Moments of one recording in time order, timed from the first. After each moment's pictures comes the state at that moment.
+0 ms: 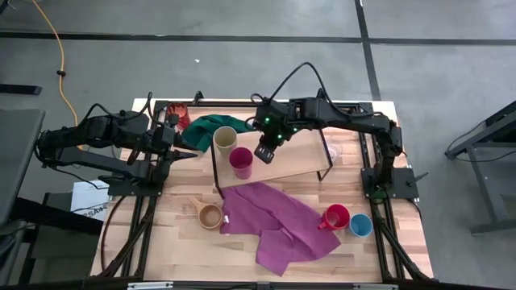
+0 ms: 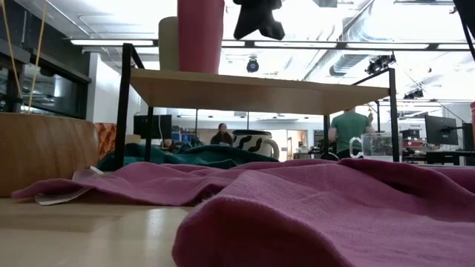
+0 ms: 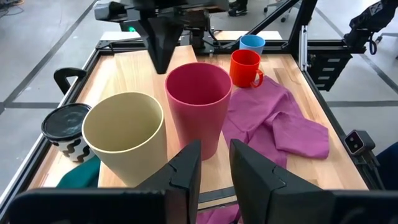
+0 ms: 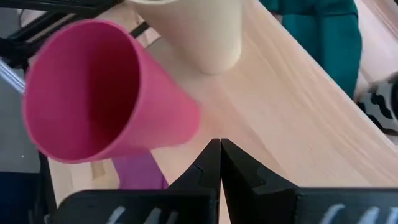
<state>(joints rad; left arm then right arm) 0.11 0.76 1.10 -0.81 0.01 0.01 -0.13 1.88 2.01 -1.10 -0.12 0.34</state>
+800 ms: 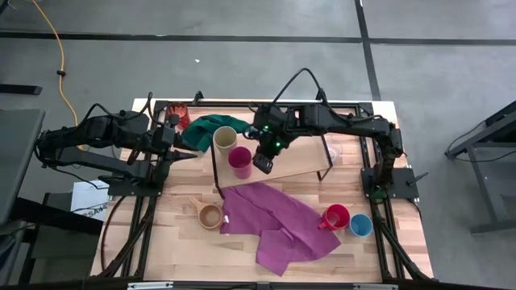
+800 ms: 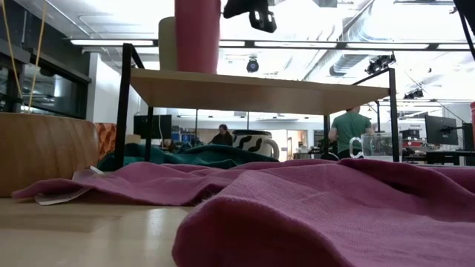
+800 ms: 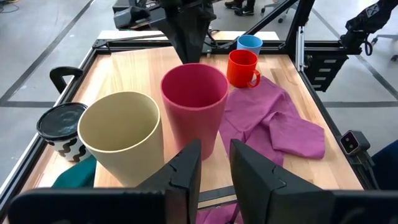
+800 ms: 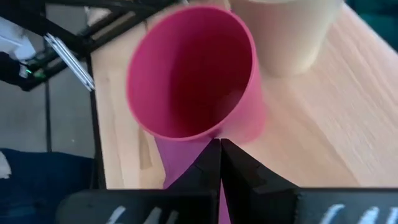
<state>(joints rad) 0.11 0.76 1.10 -0.81 0.02 0.00 -0.08 1.88 2.01 -1.02 -0.24 0.37</state>
